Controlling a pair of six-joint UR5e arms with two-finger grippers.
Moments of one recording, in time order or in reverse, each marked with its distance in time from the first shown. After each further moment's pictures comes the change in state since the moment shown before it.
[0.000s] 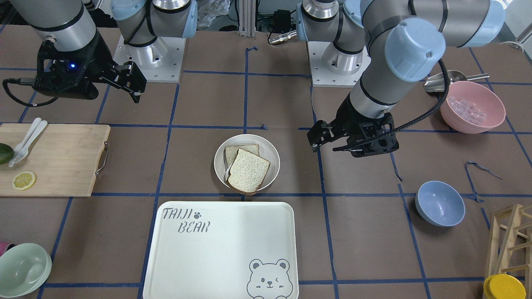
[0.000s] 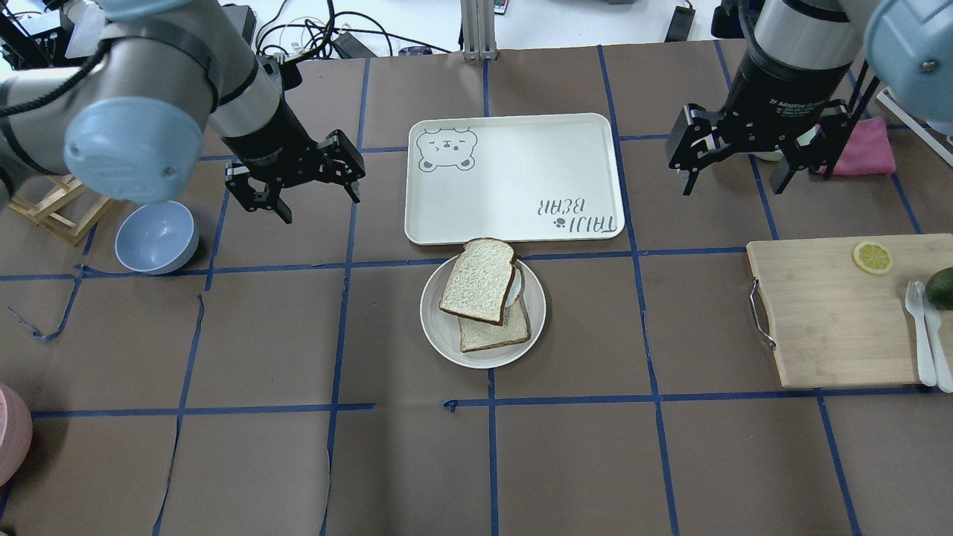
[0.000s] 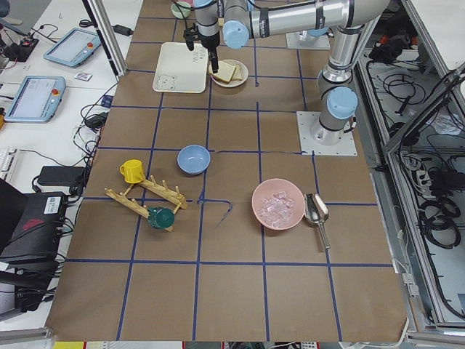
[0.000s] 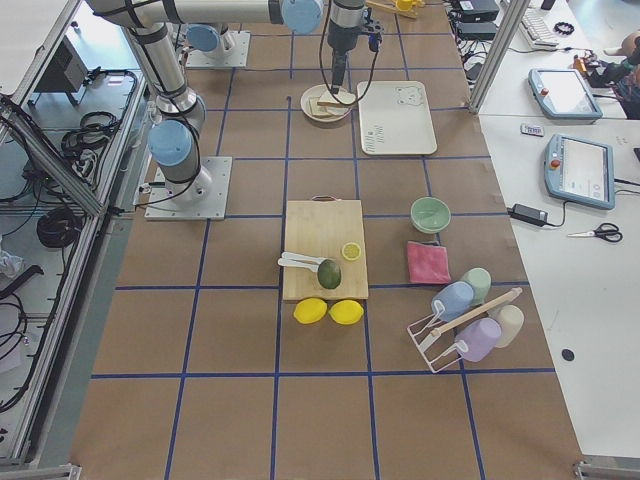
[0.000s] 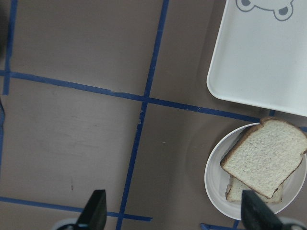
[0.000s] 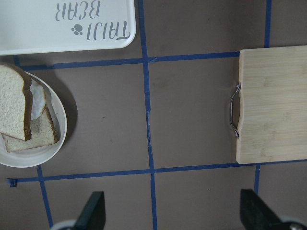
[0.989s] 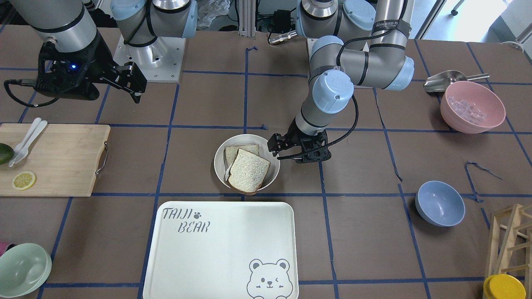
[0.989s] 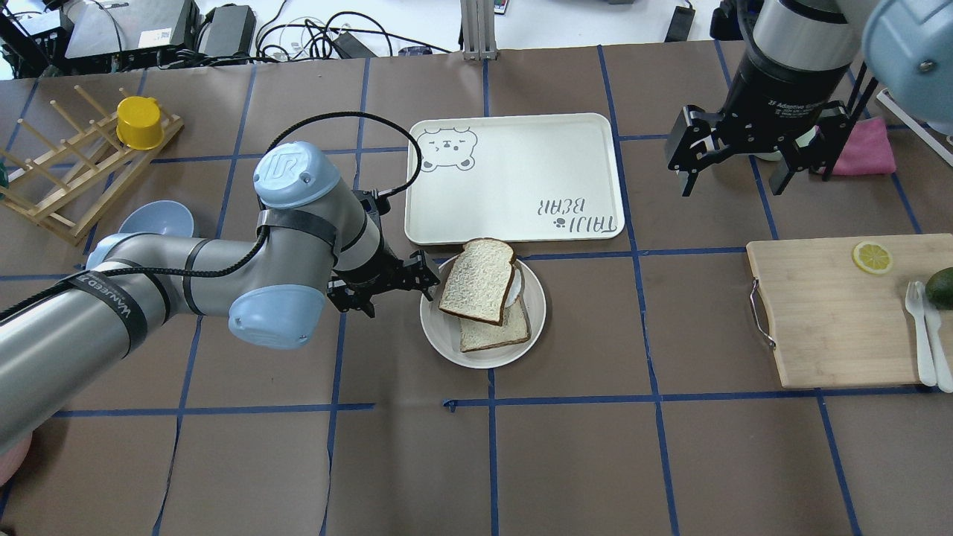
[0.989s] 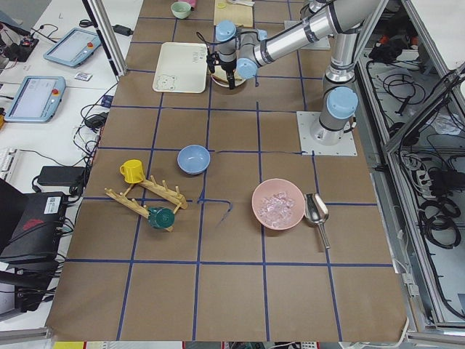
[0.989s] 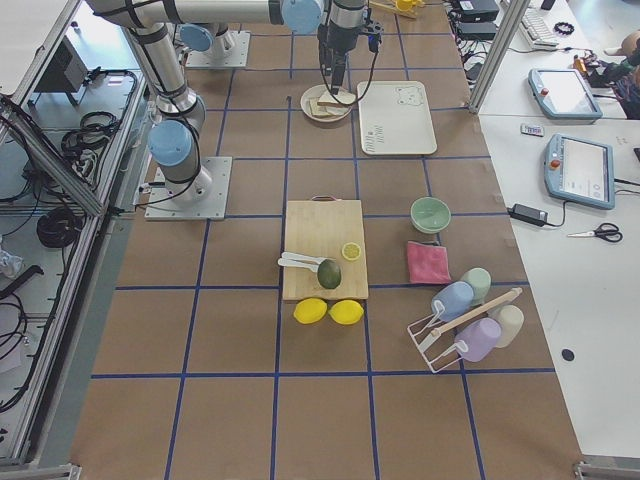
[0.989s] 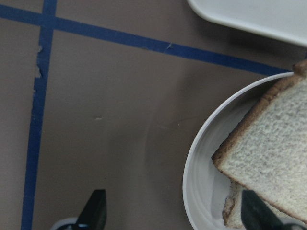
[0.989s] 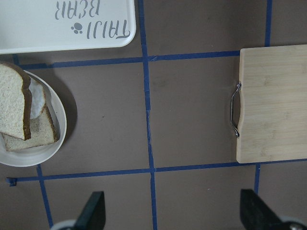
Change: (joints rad) left arm -0.116 -0.076 -0.341 0.400 -0.044 -0.088; right arm 0.001 0.001 0.002 0.002 0.000 -0.001
